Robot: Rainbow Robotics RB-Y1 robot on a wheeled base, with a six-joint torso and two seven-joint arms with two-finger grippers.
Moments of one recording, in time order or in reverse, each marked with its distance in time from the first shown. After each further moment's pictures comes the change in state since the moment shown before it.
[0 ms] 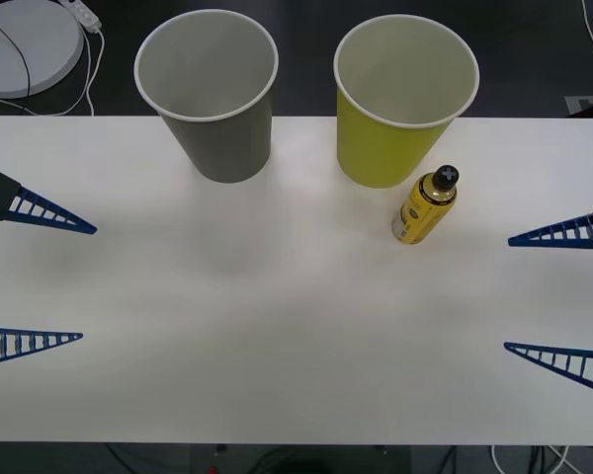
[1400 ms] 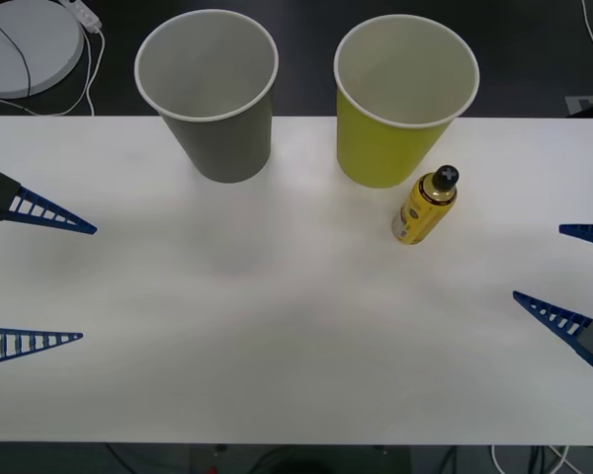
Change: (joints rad) right arm 0.233 0.002 0.073 0.019 0.021 0.507 0.004; left arm 0.000 0.000 0.000 0.000 0.000 0.000 0.000
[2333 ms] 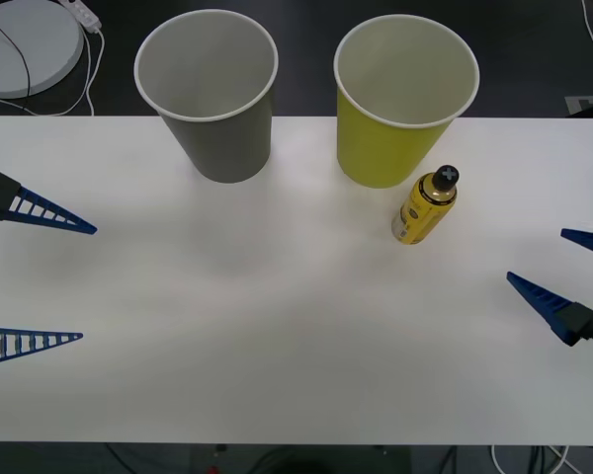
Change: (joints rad) right arm -0.096 0.074 0.171 0.110 -0.003 0.168 -0.015; left arm 0.000 0.000 0.000 0.000 0.000 0.000 0.000
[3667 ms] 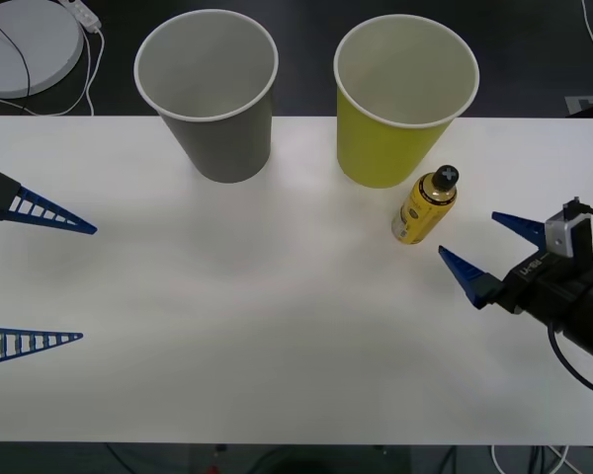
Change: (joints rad) right arm -0.315 0.049 0.372 0.138 0.051 0.252 0.019; left arm 0.000 0.000 0.000 0.000 0.000 0.000 0.000
